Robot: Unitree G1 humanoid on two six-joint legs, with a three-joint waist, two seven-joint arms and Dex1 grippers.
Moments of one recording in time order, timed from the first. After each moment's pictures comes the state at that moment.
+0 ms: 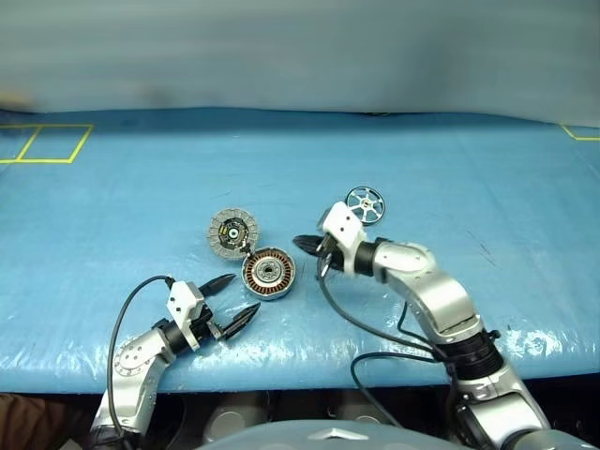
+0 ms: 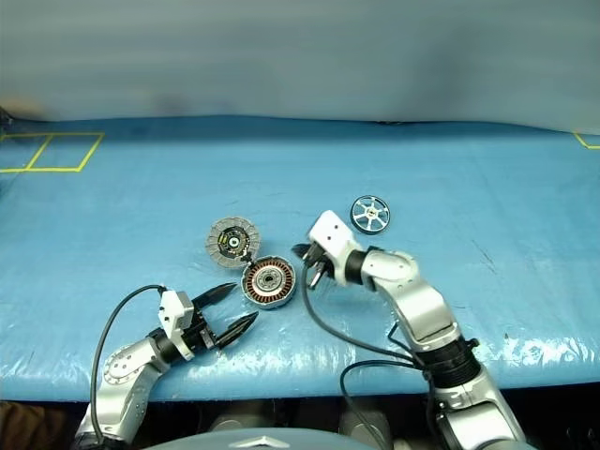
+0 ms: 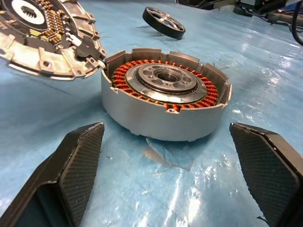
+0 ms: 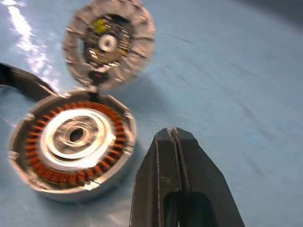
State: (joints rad) left arm 0.19 0.37 -0.01 0.09 -0.36 -0.20 -0.92; right arm -0.37 -0.43 0.24 -0.22 0.14 0.59 0.67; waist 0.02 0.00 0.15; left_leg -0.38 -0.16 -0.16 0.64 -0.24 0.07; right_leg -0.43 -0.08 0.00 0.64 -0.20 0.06
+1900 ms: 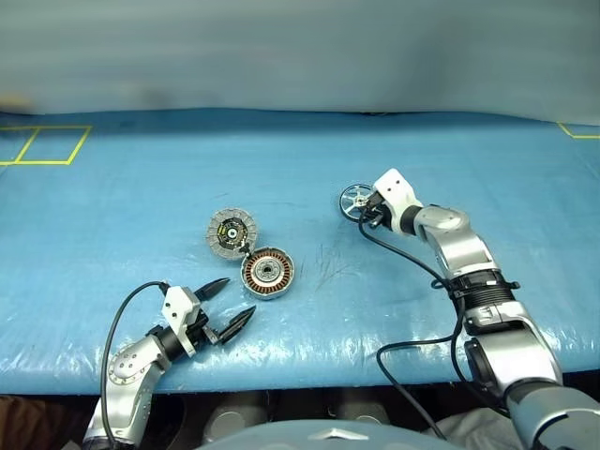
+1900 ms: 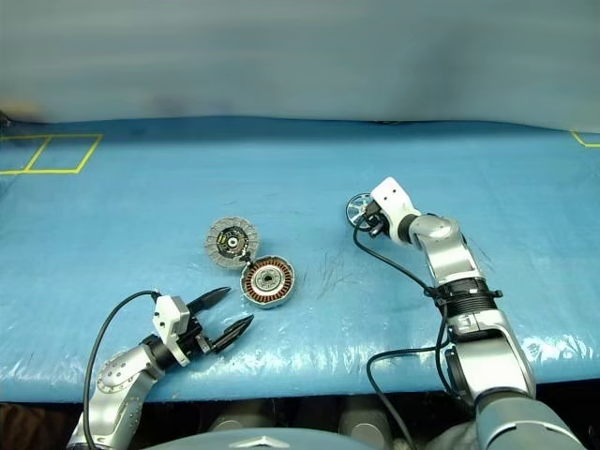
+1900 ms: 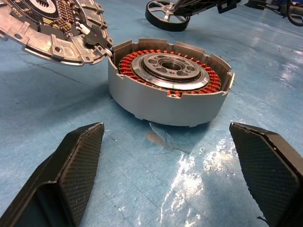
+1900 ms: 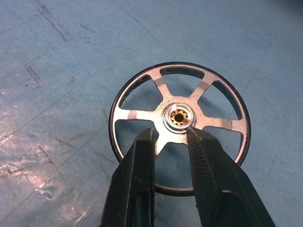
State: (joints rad) left arm 0.23 0.37 -0.01 0.06 -0.35 -0.19 -0.87; right arm -0.64 -0.47 0.12 0.49 -0.03 0.33 0.65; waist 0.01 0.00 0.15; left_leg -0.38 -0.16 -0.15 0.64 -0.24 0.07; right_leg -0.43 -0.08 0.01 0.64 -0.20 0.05
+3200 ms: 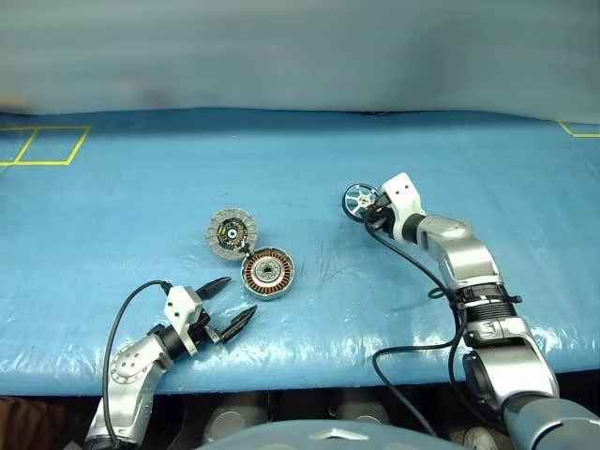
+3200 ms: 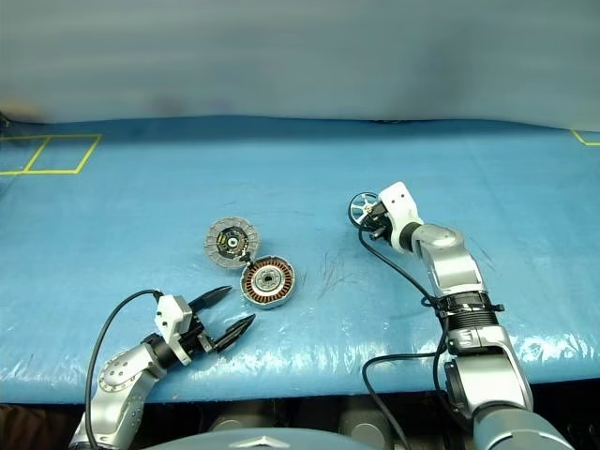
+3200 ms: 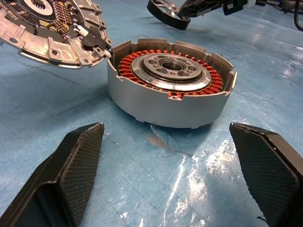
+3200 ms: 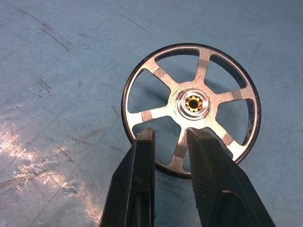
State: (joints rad) left arm 0.23 0.36 -0.01 0.06 -0.33 -0.20 -0.87; right arm -0.55 -0.44 0.04 0.35 0.06 0.49 0.60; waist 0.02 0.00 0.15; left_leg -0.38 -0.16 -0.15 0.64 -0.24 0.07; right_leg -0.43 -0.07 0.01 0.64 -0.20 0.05
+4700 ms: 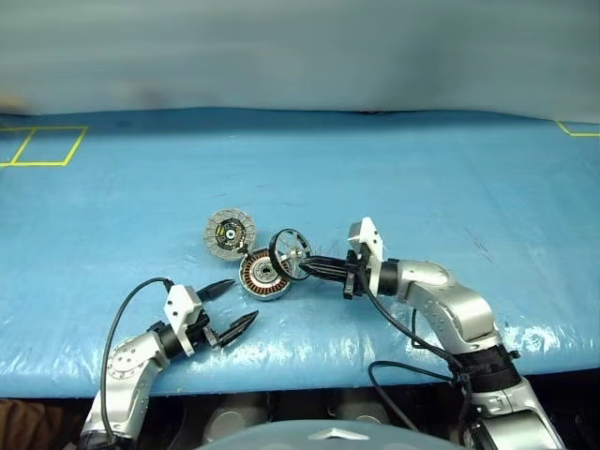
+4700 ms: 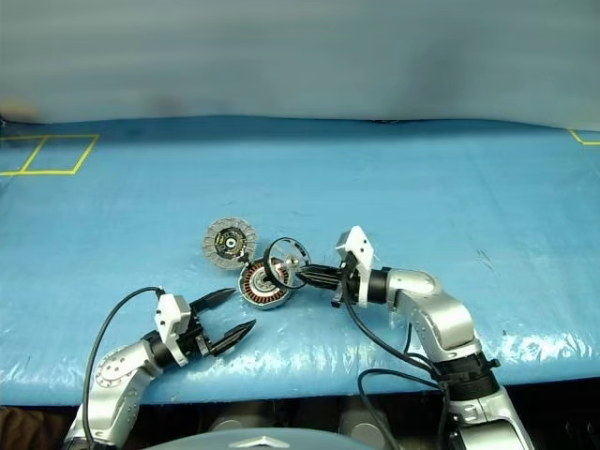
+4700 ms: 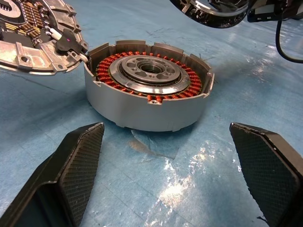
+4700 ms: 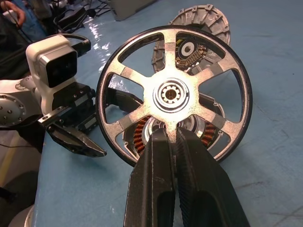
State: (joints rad) left arm 0.21 0.40 -0.01 0.06 -0.35 -0.16 -0.96; right arm -0.25 -0.40 0.21 -0.16 0.42 0.55 0.95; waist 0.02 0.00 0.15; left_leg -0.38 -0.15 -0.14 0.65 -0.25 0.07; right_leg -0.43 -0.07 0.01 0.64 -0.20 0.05
